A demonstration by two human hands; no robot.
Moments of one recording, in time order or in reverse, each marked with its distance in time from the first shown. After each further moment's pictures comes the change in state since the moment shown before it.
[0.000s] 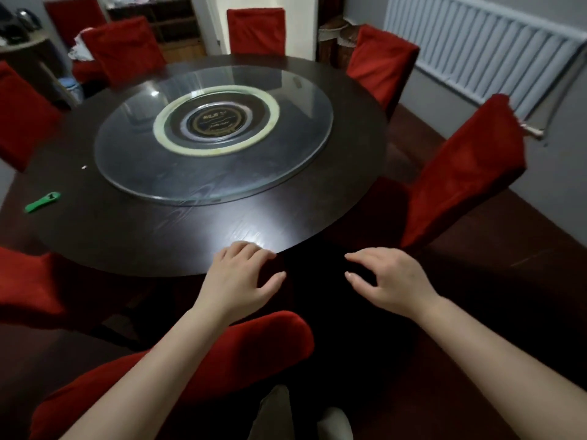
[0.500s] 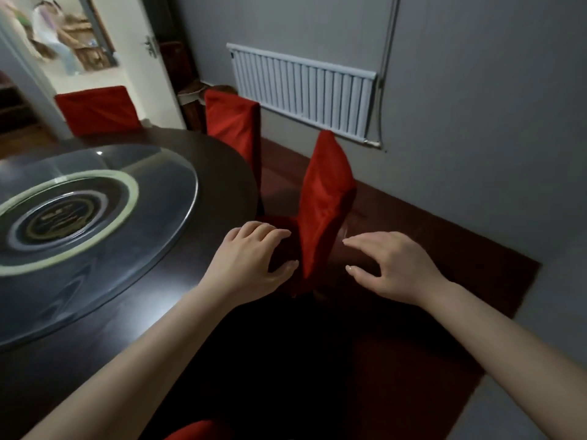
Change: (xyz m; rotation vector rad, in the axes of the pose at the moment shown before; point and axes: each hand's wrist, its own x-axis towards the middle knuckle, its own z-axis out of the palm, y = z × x) left_hand 0.195 0.232 0.000 -0.021 0.035 0.560; right_hand -0.087 0.162 -0.154 -0.179 0.181 0.318
